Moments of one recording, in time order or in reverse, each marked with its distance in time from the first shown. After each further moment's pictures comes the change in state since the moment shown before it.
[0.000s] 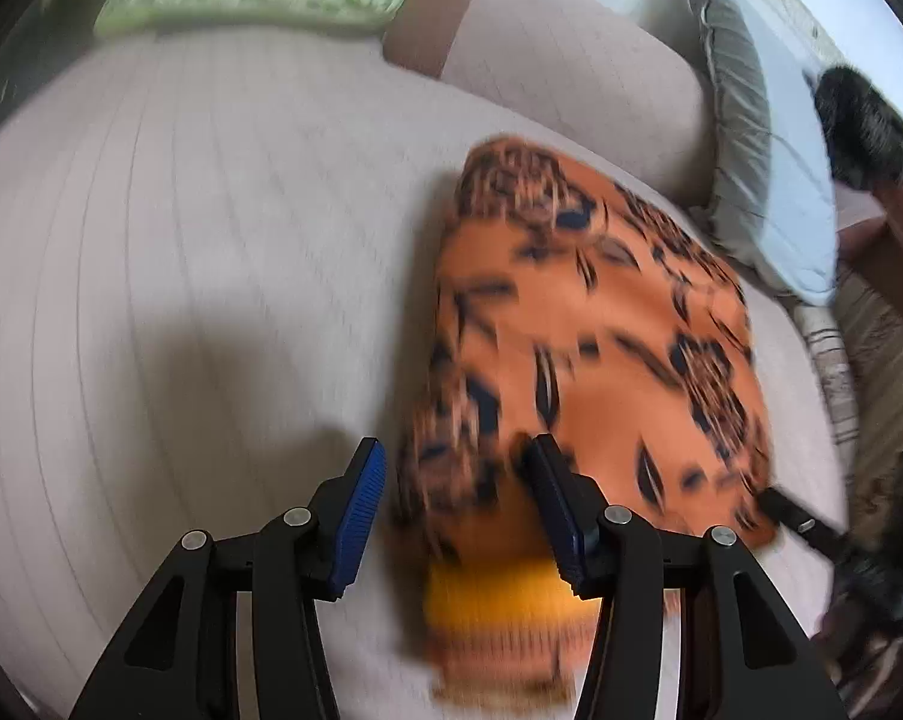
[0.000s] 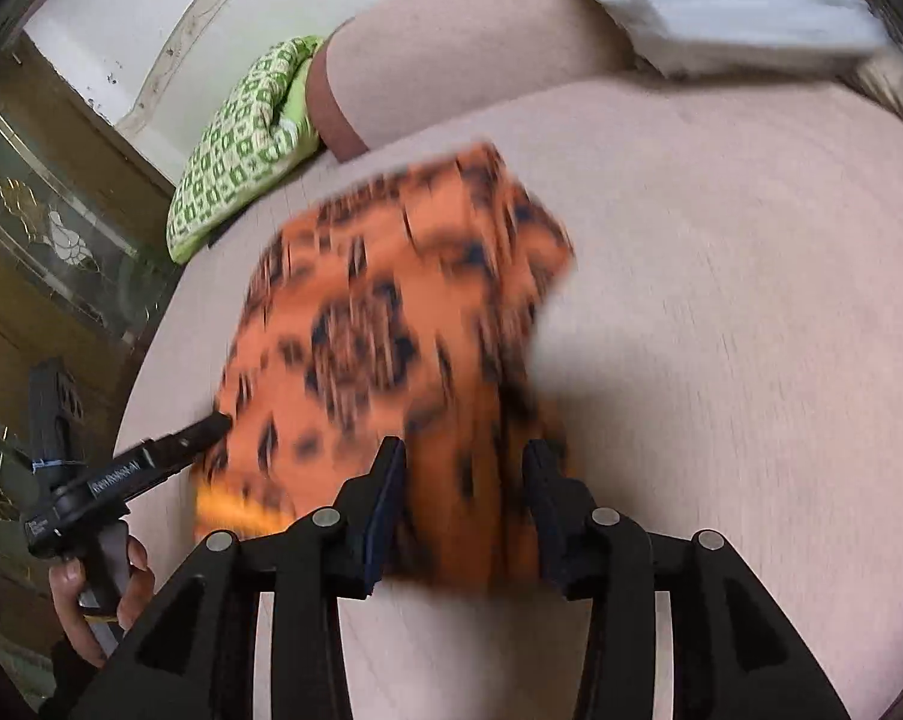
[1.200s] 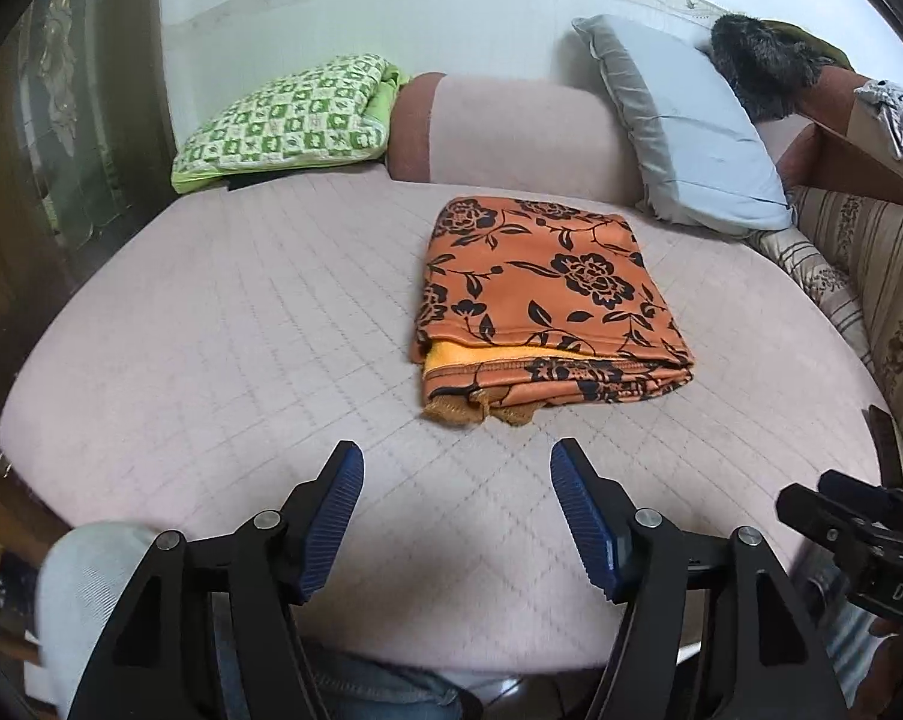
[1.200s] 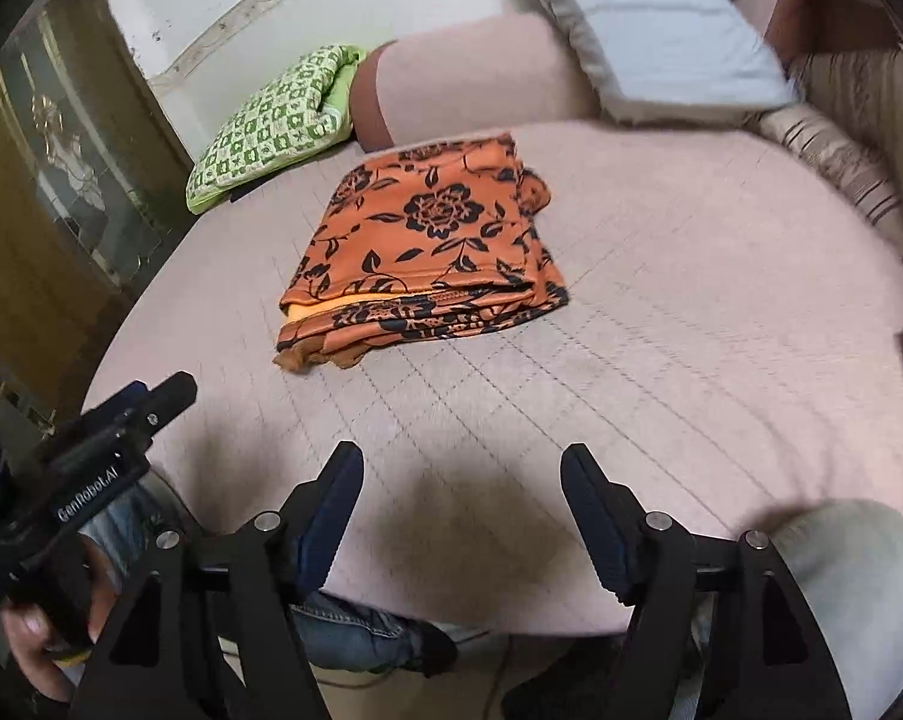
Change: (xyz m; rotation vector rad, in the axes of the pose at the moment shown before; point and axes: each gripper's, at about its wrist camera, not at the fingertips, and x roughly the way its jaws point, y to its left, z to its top) left arm -0.197 -0.088 -0.192 0.263 -0.276 0.256; right arm -0.129 0.087 -0.145 -0.117 -0.129 -0.187
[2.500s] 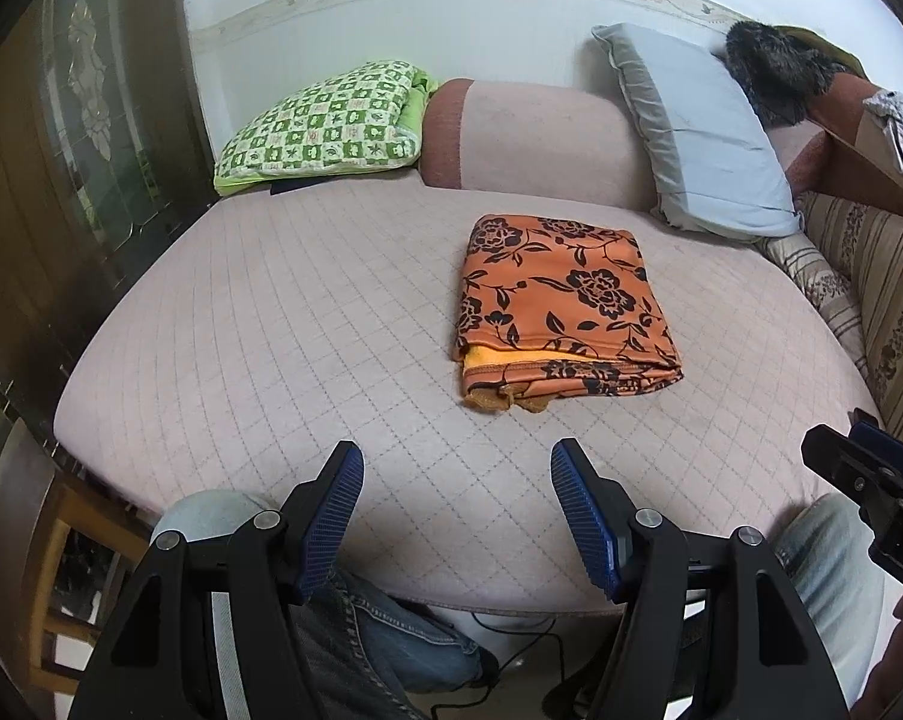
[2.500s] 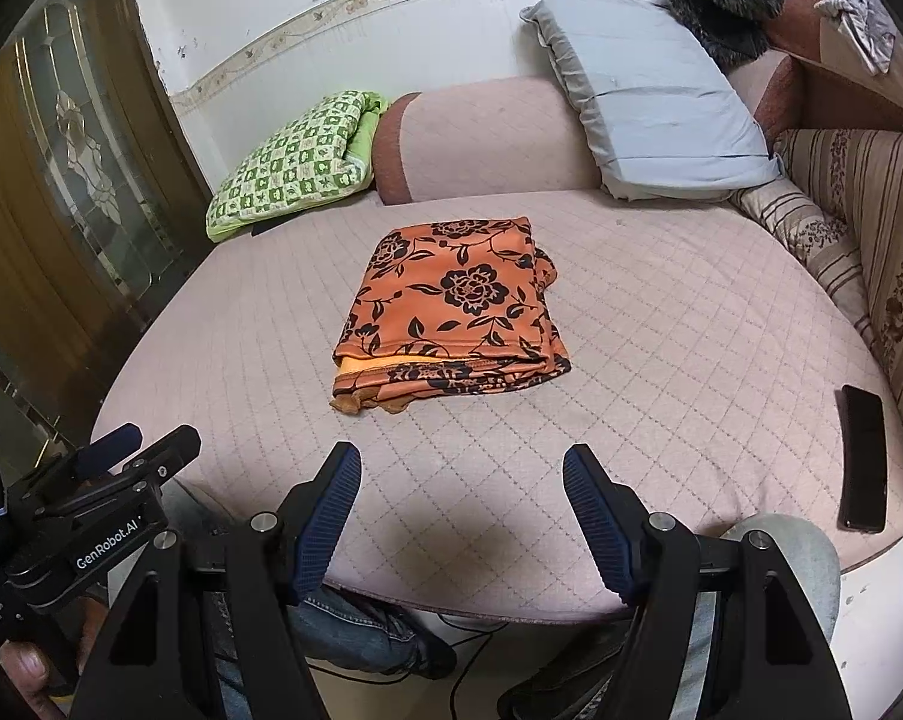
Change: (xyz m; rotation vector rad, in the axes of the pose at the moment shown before) left arm -0.080 0.019 0.030 0.013 0.046 0.038; right arm -0.076 0.043 0.027 -0.047 -0.080 -0.041
